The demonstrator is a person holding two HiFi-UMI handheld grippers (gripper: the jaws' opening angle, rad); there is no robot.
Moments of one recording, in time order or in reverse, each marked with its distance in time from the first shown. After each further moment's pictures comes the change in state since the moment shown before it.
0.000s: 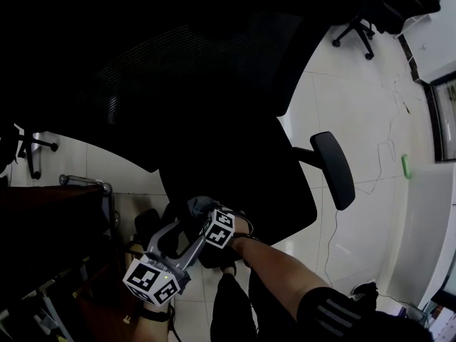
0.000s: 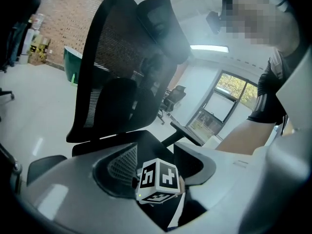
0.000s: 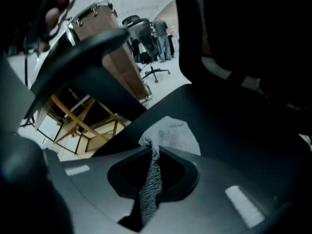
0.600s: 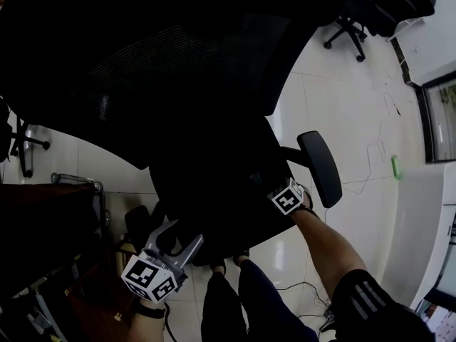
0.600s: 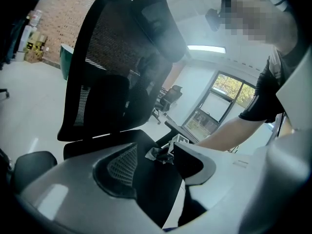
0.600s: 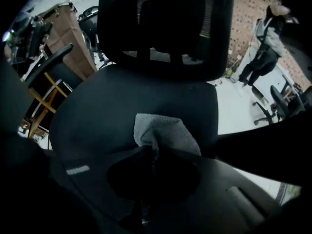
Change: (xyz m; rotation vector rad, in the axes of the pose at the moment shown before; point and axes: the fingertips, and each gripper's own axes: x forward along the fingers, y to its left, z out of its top) left arm 0.011 -0.020 -0.004 0.005 0.006 -0.042; right arm -0.154 -0.200 -0.182 0.228 0.152 -0.365
